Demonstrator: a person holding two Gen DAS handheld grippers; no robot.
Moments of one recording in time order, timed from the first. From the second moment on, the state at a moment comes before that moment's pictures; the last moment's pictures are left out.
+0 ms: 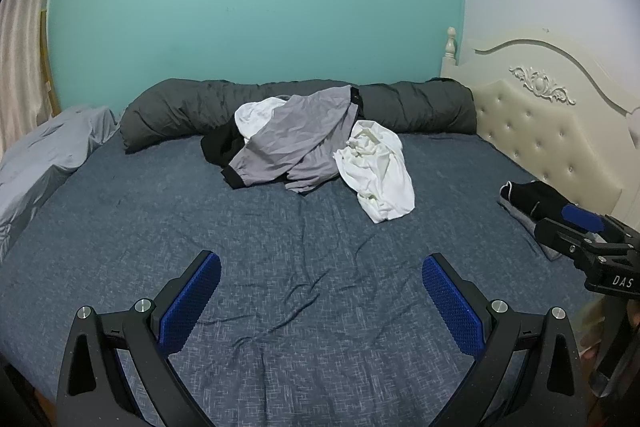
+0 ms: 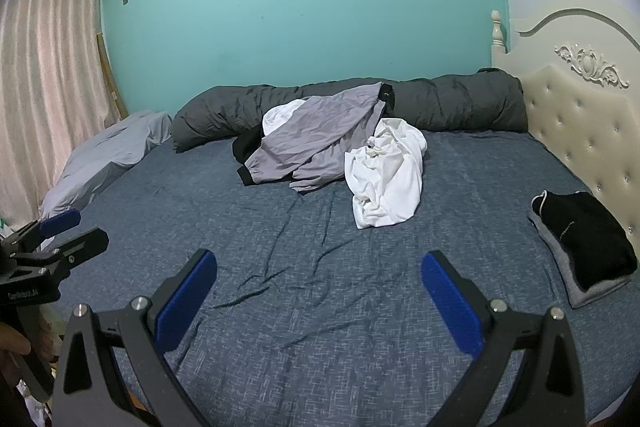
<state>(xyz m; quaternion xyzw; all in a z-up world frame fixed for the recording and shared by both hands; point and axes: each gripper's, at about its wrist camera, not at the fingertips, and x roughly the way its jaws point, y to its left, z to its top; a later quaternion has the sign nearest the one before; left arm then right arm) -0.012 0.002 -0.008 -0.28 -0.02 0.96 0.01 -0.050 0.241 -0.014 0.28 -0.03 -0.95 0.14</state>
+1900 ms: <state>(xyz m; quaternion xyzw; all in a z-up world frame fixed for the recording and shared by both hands) -0.175 -0.054 -0.140 -0.31 -0.12 0.94 0.01 -0.271 0.284 -0.142 0.39 -0.05 -0.91 0.09</state>
